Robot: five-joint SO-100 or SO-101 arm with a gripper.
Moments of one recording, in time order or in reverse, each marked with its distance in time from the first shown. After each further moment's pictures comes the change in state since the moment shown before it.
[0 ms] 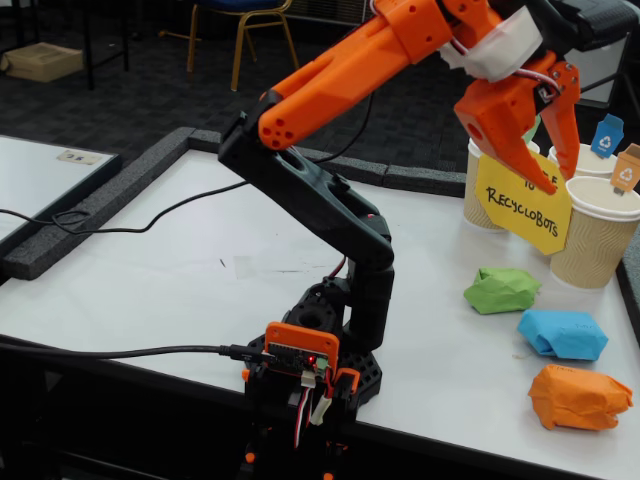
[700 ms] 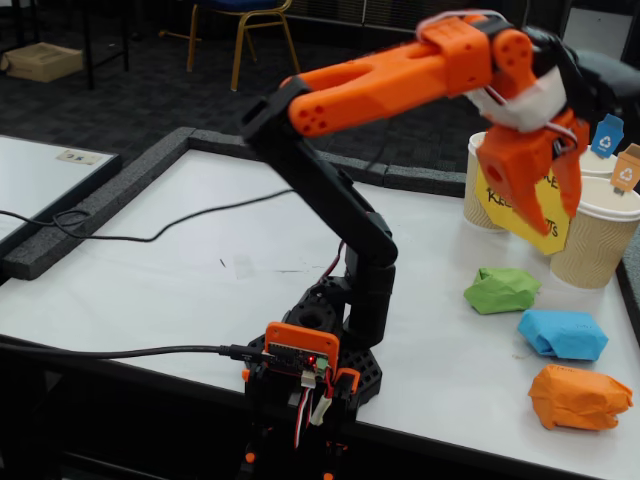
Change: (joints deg) arm -8.7 -11.6 13.1 -13.2 -2.7
